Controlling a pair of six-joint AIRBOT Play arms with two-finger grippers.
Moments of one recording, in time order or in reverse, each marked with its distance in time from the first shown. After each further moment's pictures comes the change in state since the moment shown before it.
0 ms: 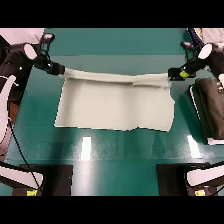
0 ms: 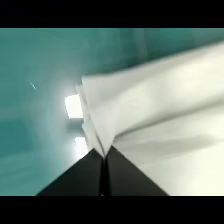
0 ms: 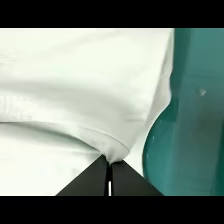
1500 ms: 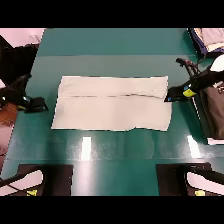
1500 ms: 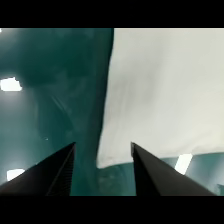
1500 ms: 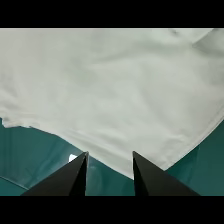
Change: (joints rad) left arm 0.328 0.398 -0.616 -0.238 -0.261 0.042; right arm 0.026 0.378 -0.361 0.239 0.272 -0.135
